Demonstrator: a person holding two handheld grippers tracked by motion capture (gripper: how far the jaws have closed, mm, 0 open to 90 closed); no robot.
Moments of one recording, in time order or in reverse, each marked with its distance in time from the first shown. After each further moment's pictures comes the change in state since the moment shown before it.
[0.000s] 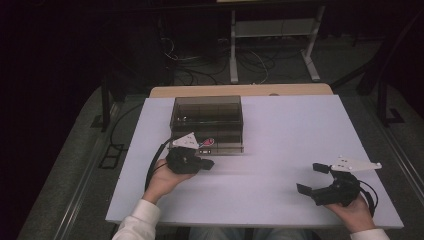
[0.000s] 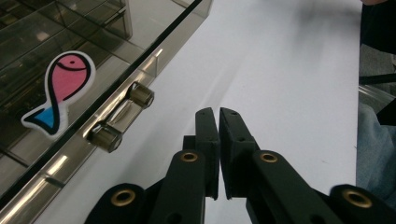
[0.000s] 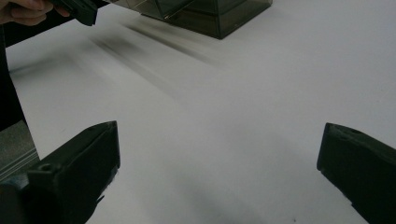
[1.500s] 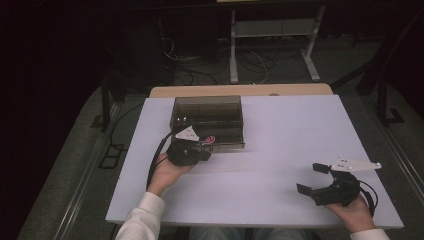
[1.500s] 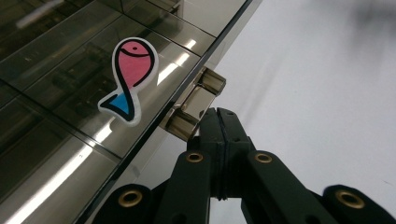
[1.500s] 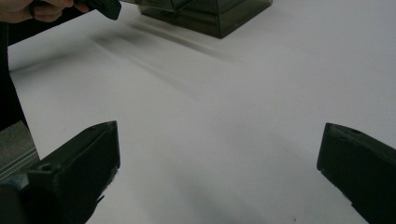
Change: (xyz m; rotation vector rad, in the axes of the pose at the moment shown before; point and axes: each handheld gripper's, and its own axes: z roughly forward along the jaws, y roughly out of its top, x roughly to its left) left arm 0.022 0.005 0.008 0.013 0.115 -0.040; right arm 0.000 0.000 0.000 0.002 0.000 0.002
